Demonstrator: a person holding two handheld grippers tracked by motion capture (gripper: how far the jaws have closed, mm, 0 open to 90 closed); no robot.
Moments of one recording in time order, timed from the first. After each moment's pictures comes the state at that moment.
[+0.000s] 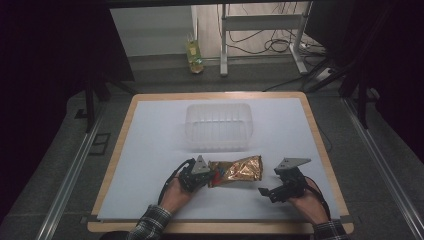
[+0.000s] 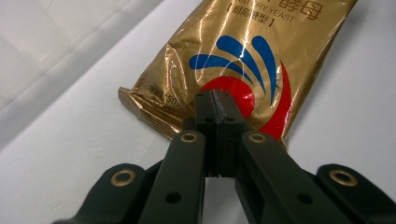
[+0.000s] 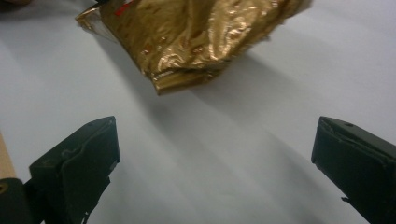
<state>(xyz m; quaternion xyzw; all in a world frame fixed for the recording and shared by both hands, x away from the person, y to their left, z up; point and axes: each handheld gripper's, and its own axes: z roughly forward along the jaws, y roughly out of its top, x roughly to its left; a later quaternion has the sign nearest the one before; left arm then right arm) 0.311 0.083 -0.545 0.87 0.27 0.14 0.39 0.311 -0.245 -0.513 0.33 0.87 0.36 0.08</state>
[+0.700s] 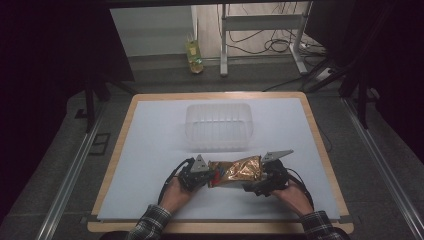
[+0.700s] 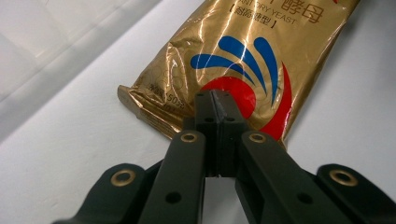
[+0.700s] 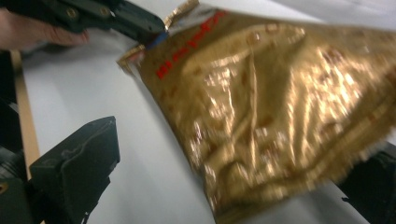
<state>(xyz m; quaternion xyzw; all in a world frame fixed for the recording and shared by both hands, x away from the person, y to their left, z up) 0.314 0.085 -0.544 0.87 0.28 0.13 0.39 0.334 -0.204 -0.520 0.32 0.86 0.40 0.00</state>
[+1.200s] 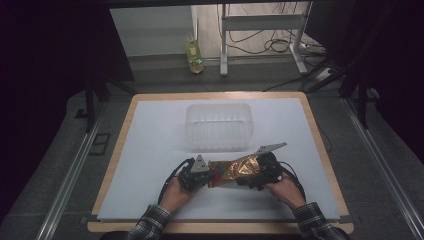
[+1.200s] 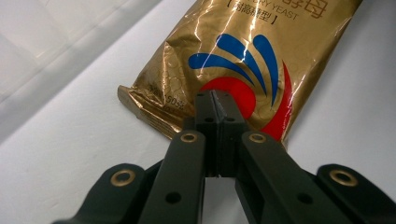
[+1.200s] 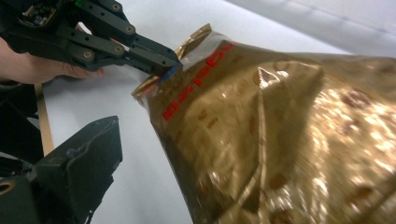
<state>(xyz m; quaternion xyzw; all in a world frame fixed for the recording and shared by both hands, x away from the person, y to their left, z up) 0.313 0.084 -0.544 0.87 0.28 0.13 0.39 0.348 -0.184 -0.510 0.33 0.85 0.40 -0.03</state>
